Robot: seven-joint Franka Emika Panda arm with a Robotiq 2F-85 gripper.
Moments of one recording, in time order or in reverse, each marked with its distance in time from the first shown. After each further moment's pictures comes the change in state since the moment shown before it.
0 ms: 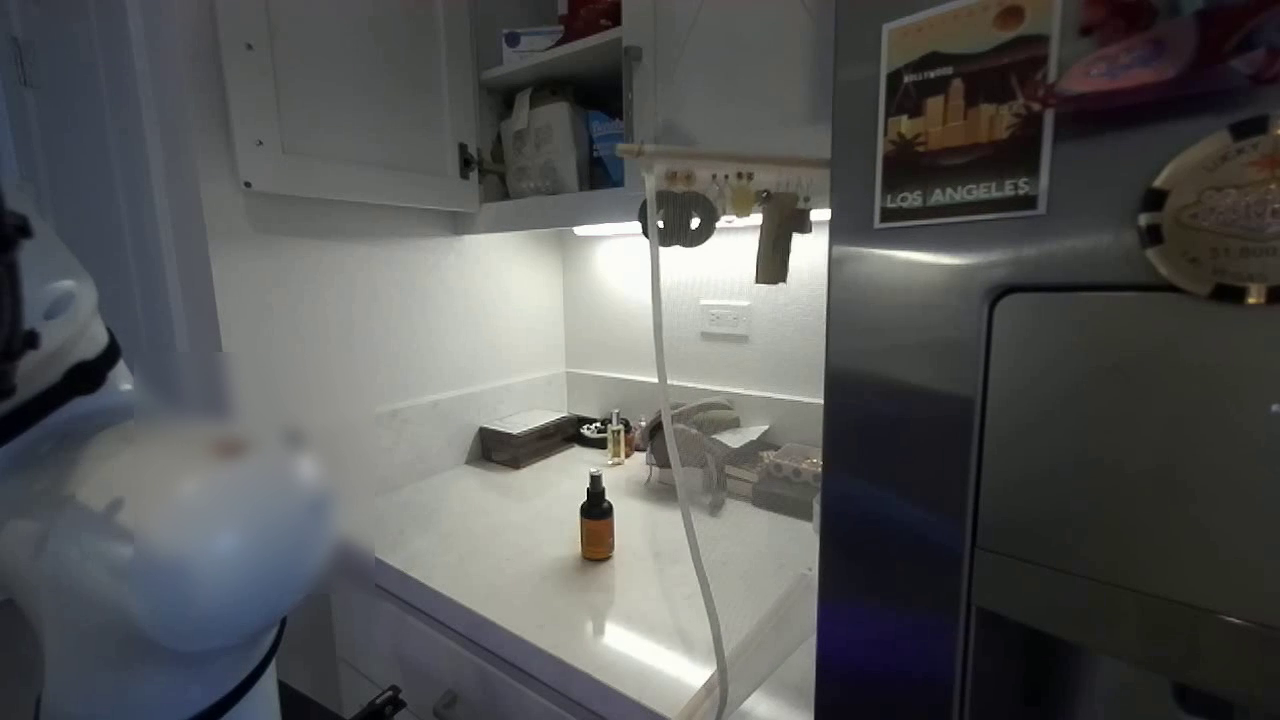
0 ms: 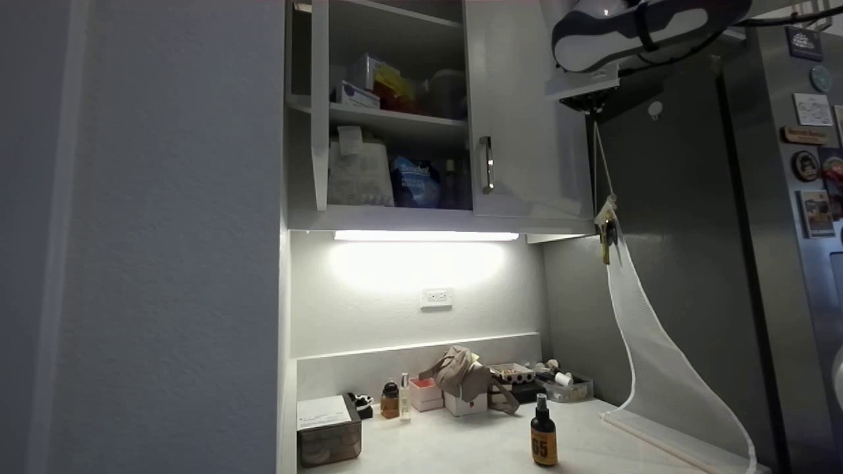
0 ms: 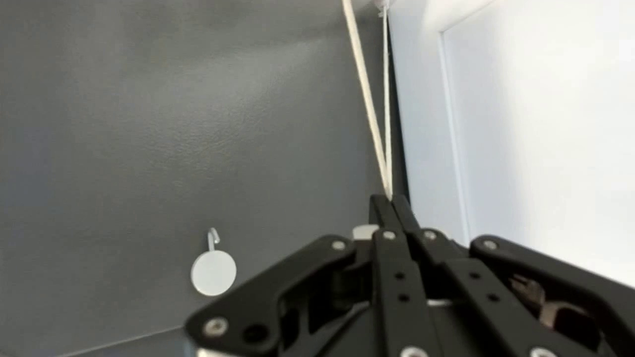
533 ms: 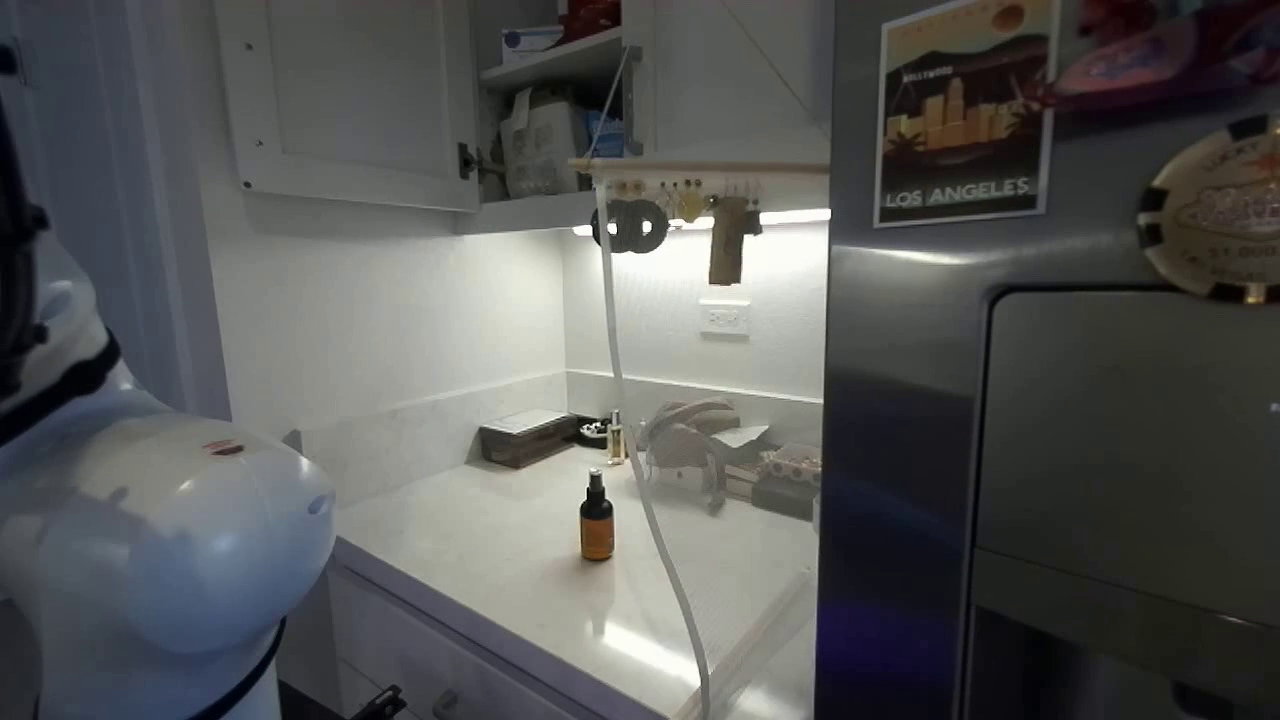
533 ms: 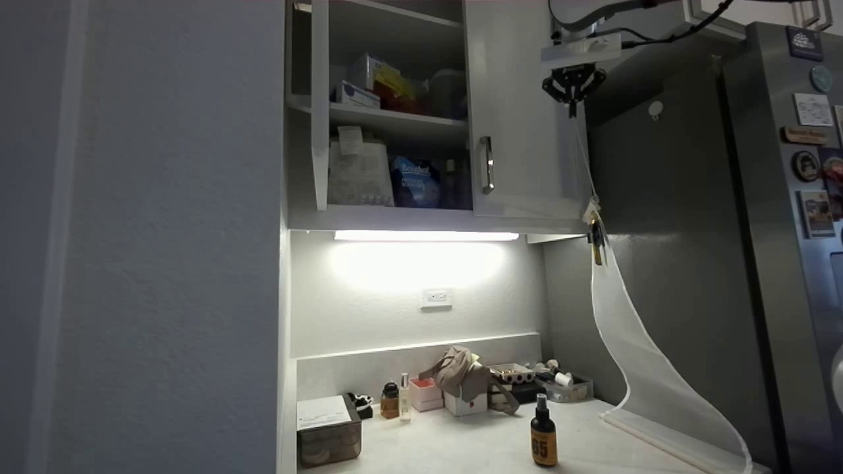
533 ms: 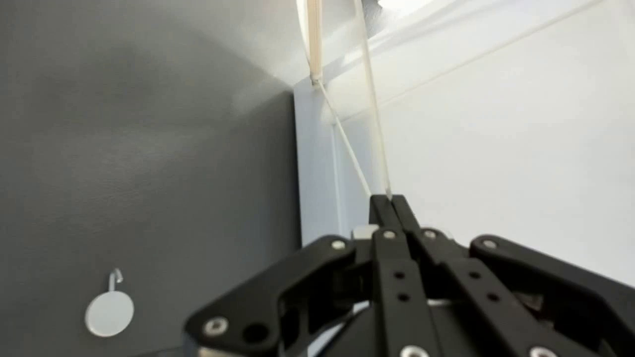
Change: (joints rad) arm -0.013 -0.004 0.061 0.096 0.307 -0.044 -0.251
